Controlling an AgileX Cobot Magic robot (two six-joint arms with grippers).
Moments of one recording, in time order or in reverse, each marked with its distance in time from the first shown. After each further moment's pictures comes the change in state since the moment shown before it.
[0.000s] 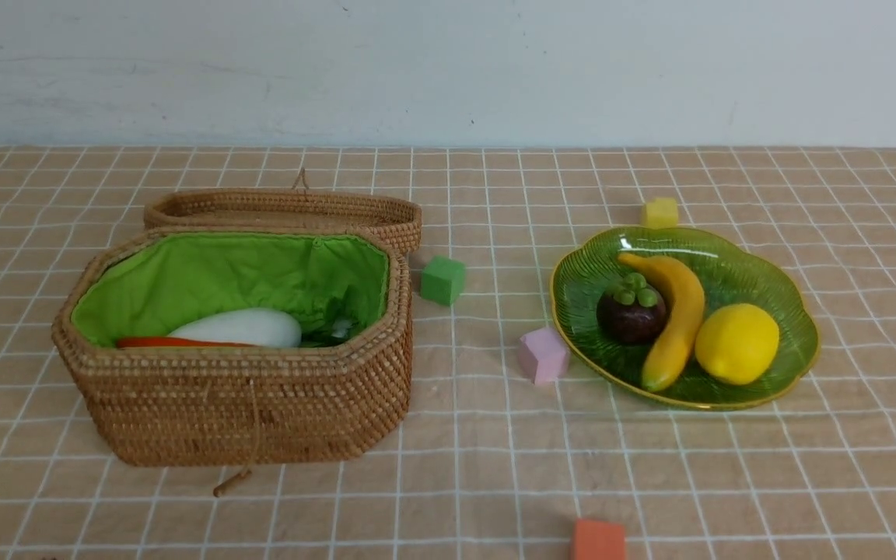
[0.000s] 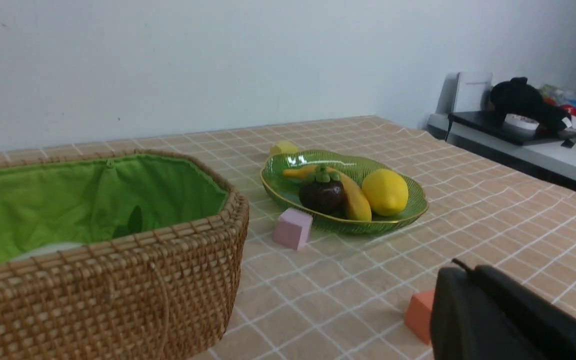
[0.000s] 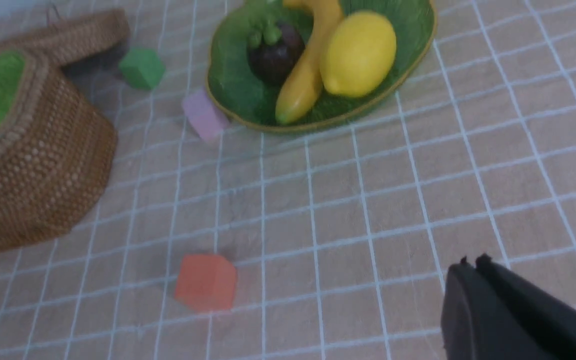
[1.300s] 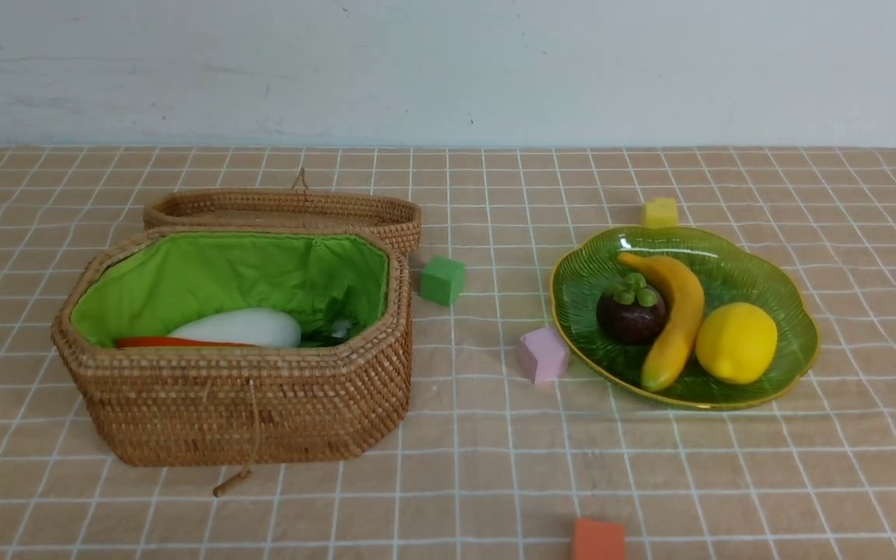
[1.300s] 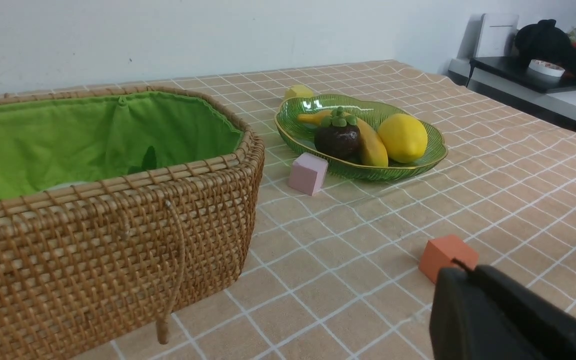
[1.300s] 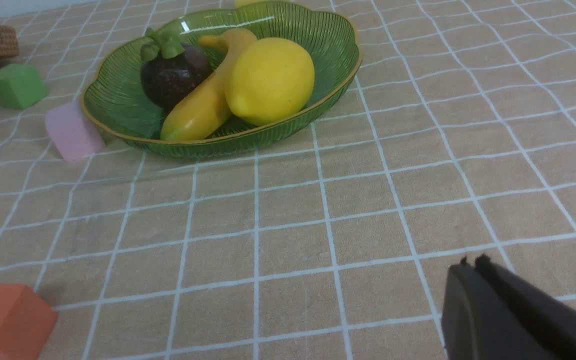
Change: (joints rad) right arm 0.000 -0.161 0.534 -0.221 -0.500 0.004; left arm 0.000 0.000 0.000 0.004 0.083 -0.001
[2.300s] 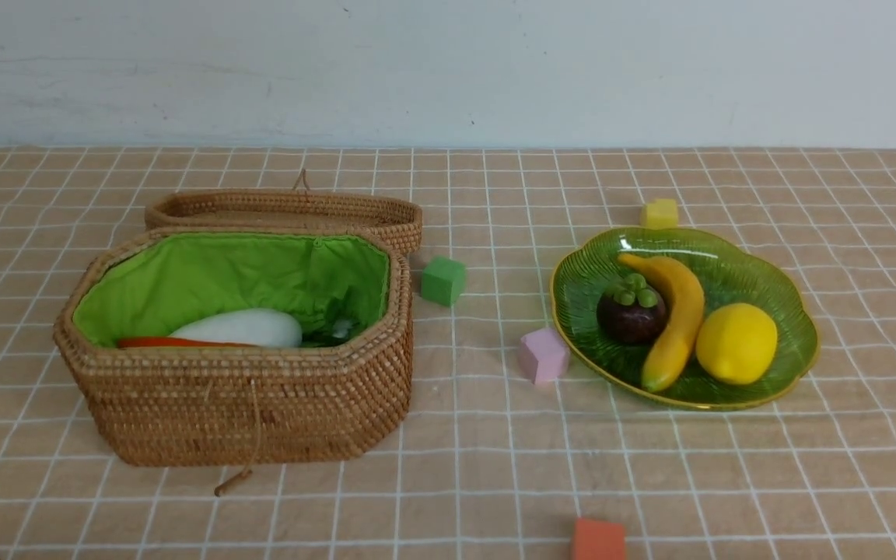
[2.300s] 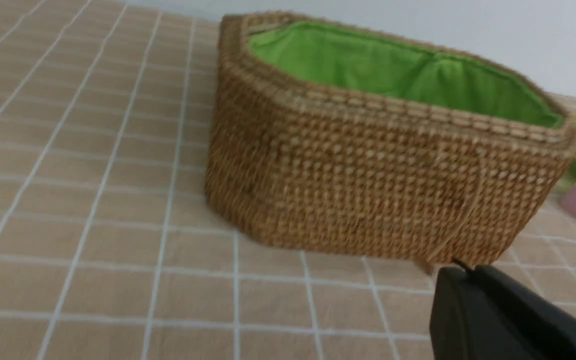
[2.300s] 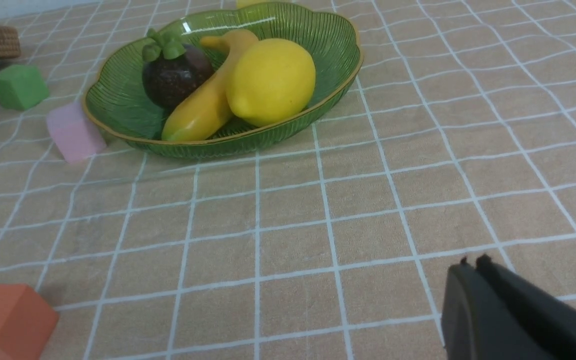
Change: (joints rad) right arm 0.000 0.000 0.000 0.000 0.000 0.000; left arm 0.607 0.000 0.171 -0.193 -0.056 0.057
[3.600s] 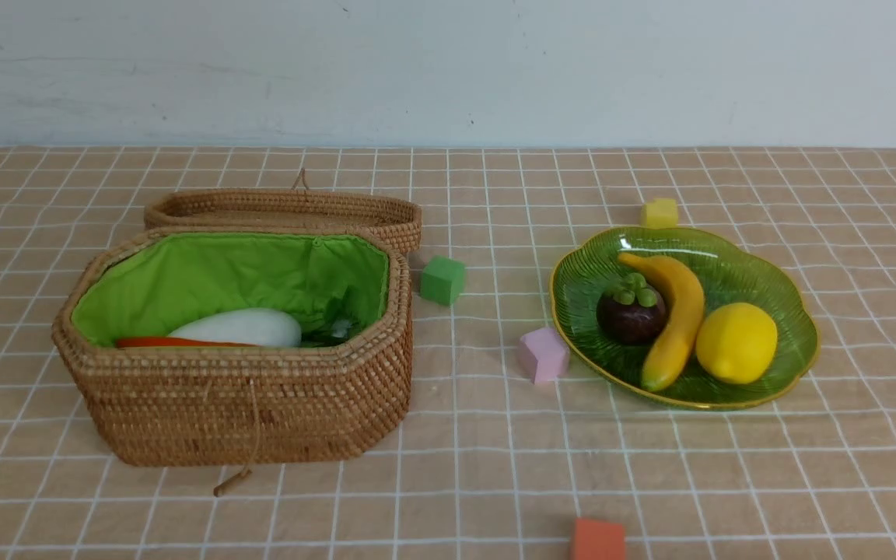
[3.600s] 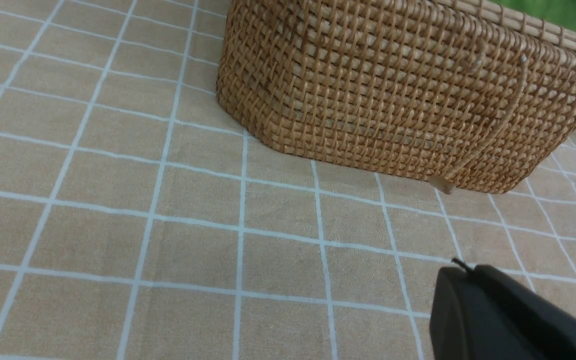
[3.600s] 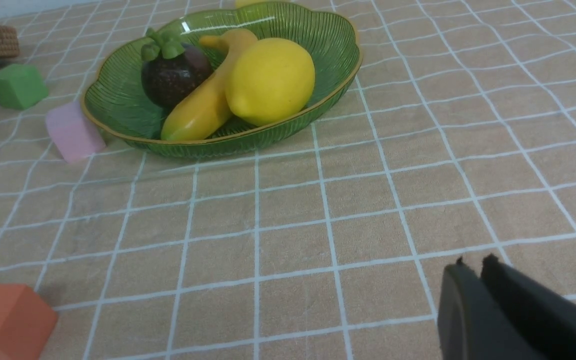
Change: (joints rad) right arm 0.000 0.000 0.000 0.000 0.000 0.000; left arm 0.006 0.000 0.007 -0.043 0.112 -0.024
